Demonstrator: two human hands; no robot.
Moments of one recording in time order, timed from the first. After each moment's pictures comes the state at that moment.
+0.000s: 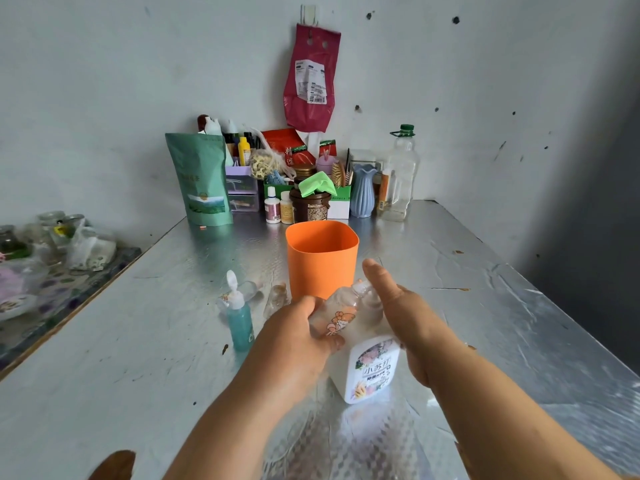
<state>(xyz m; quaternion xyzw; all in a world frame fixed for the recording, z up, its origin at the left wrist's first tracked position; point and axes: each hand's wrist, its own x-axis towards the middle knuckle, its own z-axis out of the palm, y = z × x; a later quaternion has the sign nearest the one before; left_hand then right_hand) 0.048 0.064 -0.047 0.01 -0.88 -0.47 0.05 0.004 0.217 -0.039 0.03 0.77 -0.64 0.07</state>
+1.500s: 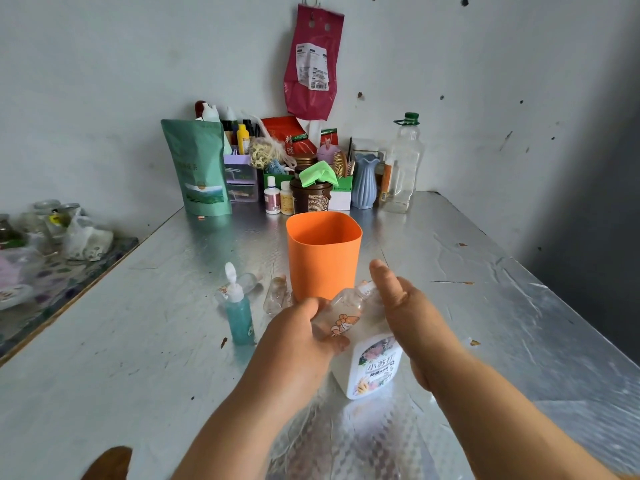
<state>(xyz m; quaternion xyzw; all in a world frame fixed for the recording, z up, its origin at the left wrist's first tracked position) 0.044 0.065 -0.062 0.01 -0.87 -0.50 0.05 -0.001 0.214 -0.056 0.02 0.77 -0.64 0.01</state>
